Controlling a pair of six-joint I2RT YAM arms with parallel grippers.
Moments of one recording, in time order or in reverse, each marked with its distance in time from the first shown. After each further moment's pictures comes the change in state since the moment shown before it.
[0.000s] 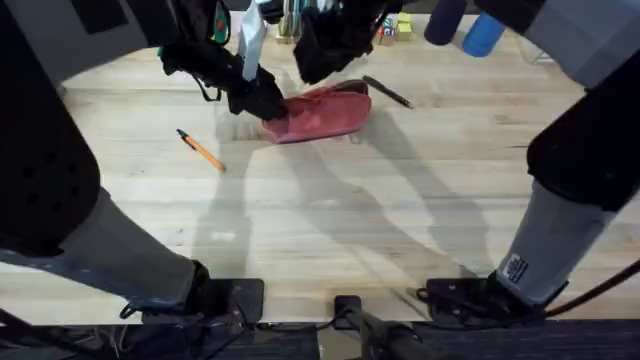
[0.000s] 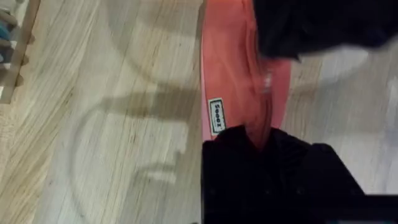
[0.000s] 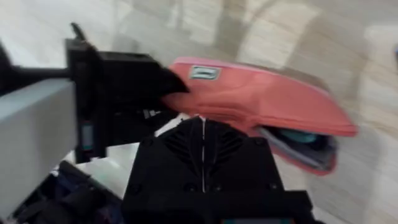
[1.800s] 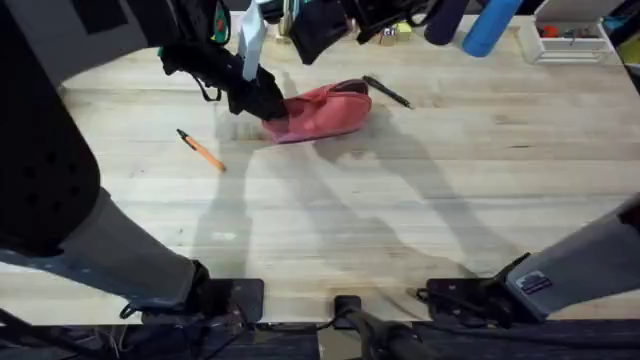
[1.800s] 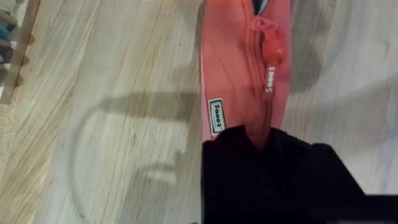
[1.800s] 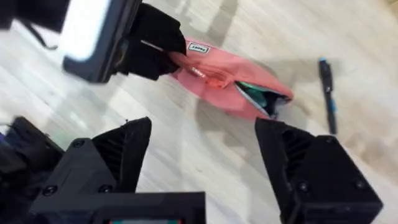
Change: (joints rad) left arm 0.000 0.000 0.000 0.000 0.000 0.000; right arm 0.015 -0.267 0.000 -0.143 0.126 -0.258
